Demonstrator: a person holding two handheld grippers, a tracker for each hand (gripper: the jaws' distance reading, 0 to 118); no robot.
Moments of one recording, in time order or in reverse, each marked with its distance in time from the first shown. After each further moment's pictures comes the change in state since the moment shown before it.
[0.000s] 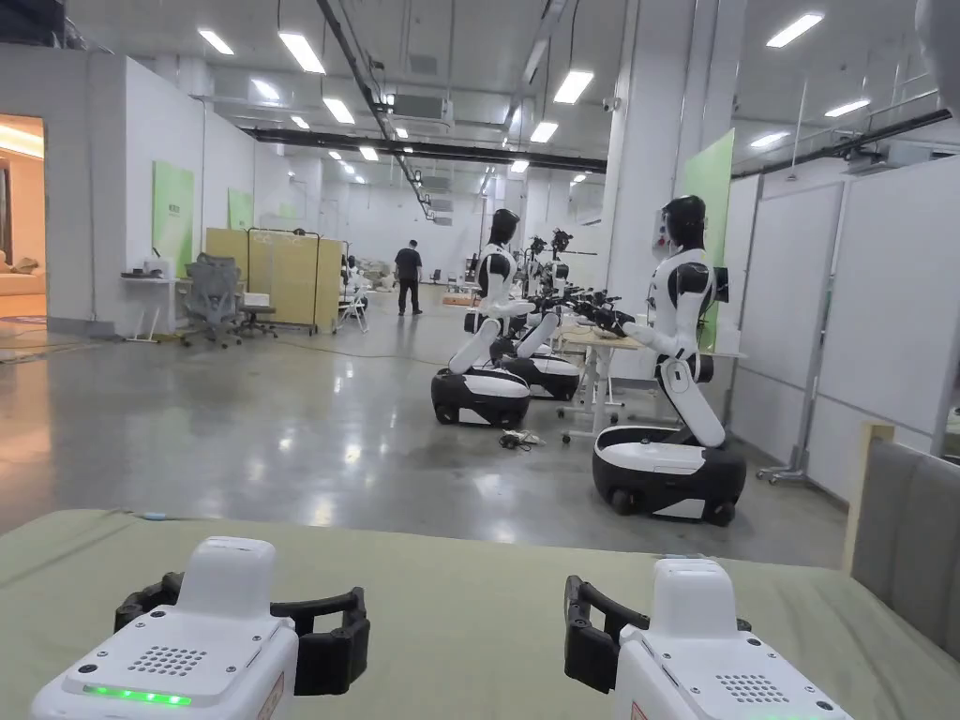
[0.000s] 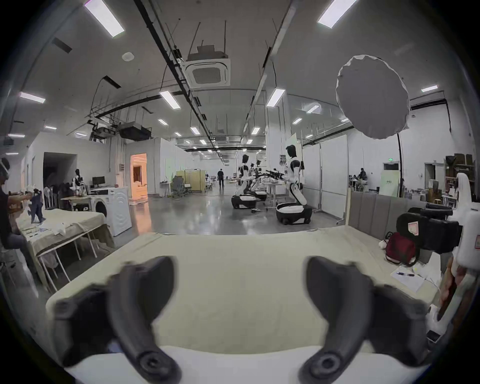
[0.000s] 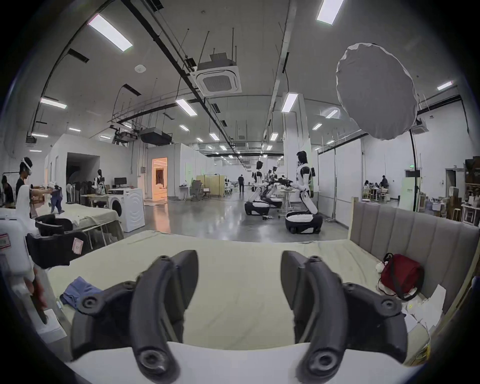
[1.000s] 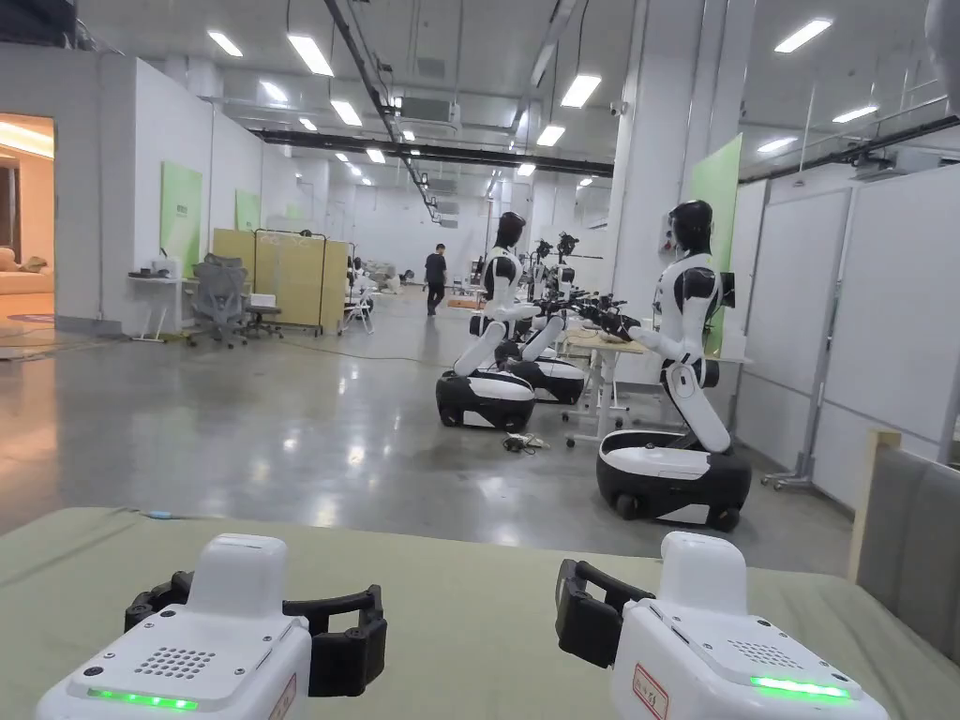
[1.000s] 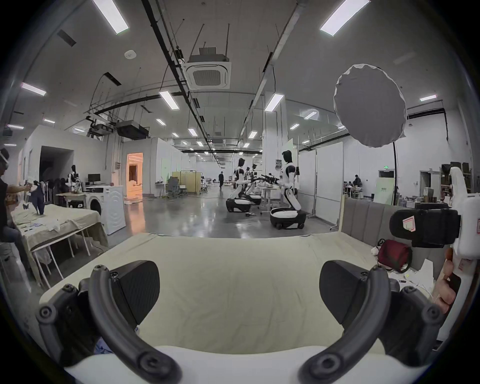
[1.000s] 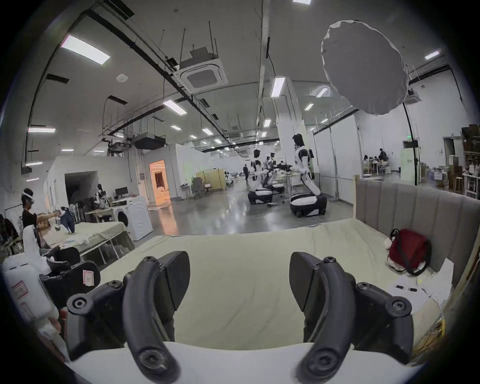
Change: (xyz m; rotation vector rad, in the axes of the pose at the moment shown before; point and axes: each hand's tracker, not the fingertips) left arm 0.008 0.005 0.012 0.019 -0.024 0.026; right arm -0.011 0.028 0.013 -0.064 0.002 -0.120
